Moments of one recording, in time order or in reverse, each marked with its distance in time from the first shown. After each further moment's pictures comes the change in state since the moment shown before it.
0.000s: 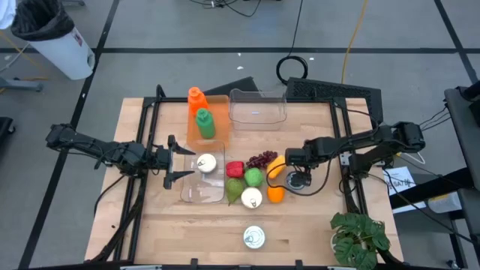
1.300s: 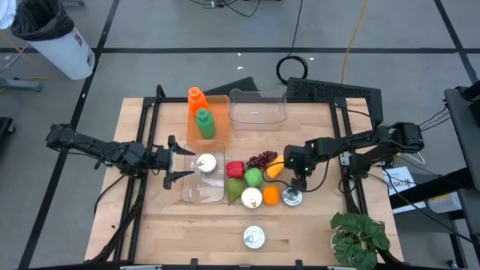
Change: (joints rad) left arm 0.000 0.000 0.000 -0.007 0.003 -0.003; right arm -0.044 0.006 -0.091 0.304 -0.405 0.079
